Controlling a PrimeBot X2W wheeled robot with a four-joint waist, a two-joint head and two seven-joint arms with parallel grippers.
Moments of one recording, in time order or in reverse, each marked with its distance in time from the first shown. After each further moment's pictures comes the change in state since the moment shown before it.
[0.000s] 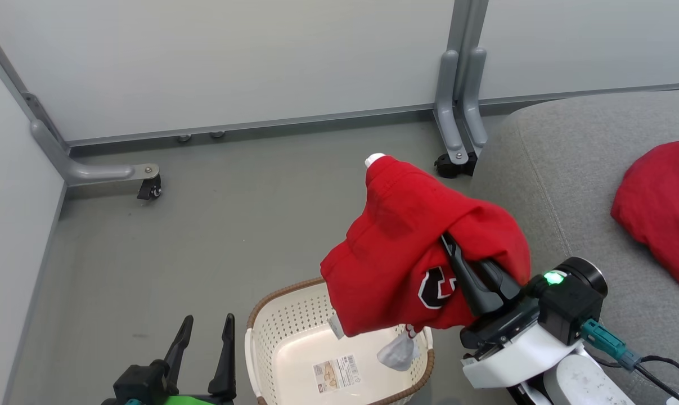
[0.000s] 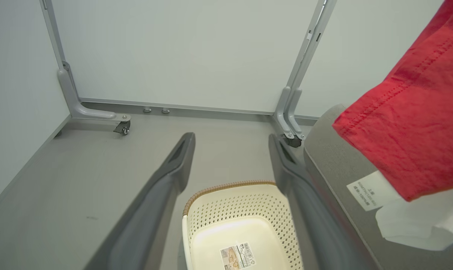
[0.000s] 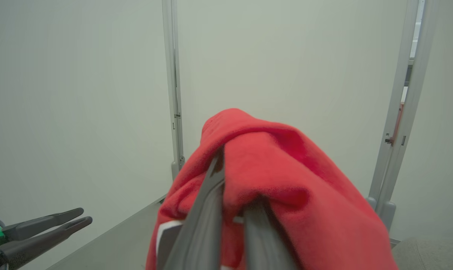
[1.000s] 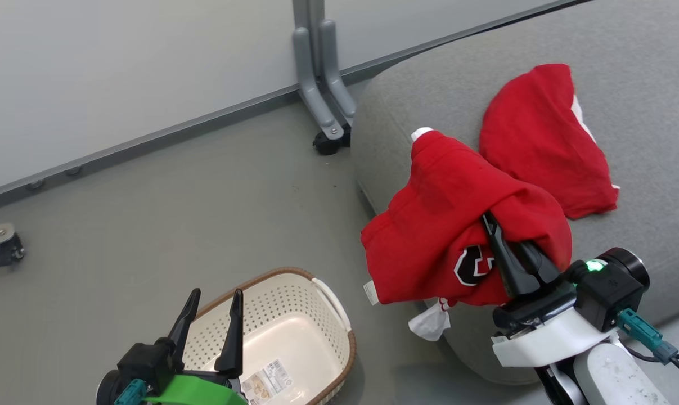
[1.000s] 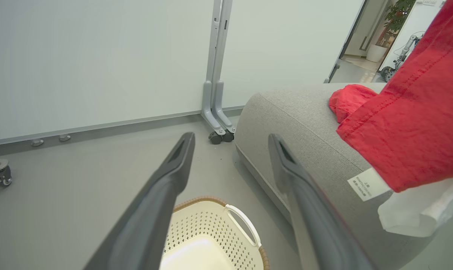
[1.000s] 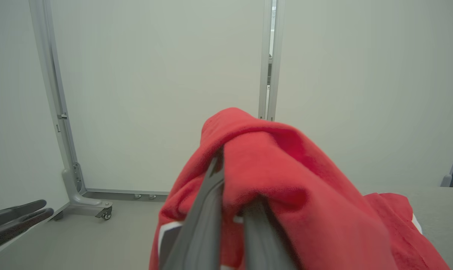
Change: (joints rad) left arm -0.048 0.008 -0.033 -0.038 0.005 0.000 0.000; right arm 0.013 -0.004 -0.116 -0.012 -0.031 0.000 0.000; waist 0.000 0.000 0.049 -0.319
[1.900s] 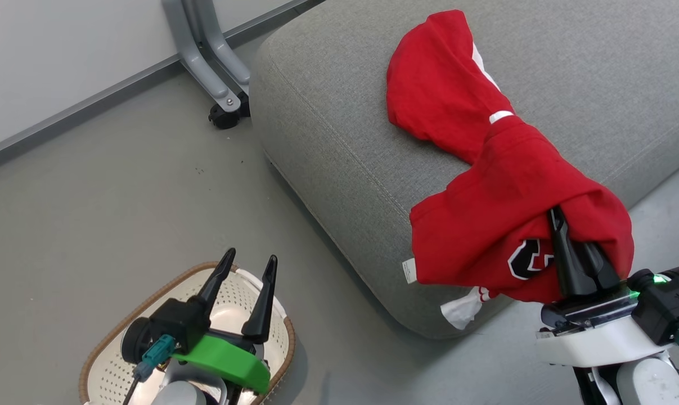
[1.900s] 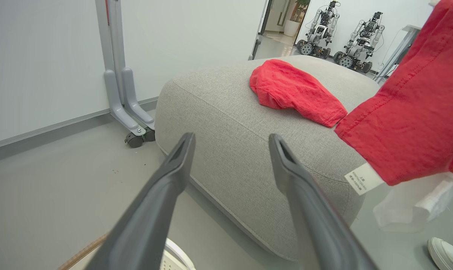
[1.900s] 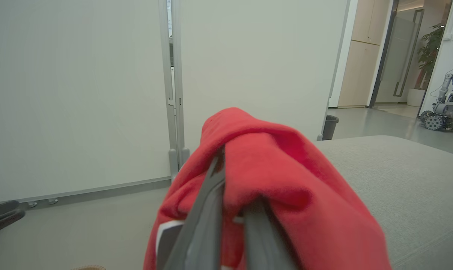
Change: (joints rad) left arm -0.159 0.053 -0.161 0.054 -0.037 0.000 0.000; right arm 0.107 0.071 -0.207 -0.087 -0.055 0.000 0.000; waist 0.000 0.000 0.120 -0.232
